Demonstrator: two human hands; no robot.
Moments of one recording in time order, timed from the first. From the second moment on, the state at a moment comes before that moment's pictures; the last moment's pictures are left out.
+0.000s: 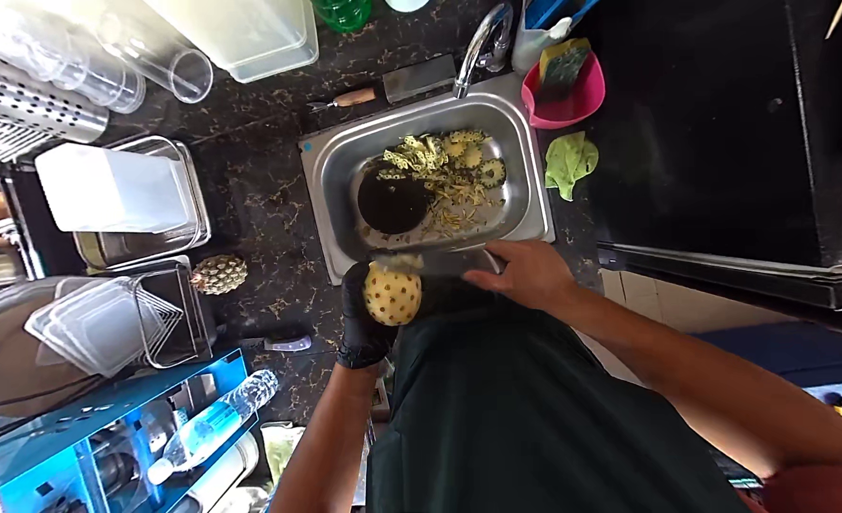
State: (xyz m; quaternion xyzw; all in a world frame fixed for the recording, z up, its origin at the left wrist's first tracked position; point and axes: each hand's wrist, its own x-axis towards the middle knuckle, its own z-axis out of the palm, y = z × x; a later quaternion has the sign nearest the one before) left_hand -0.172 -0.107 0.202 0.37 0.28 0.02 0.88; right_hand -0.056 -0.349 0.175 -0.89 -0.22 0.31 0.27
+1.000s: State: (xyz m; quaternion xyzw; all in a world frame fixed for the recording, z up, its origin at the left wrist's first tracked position) left_hand -0.160 -0.120 0.196 0.29 0.33 -0.01 0.90; right_hand -0.074 -0.324 0.216 -0.87 -0.25 0.28 0.31
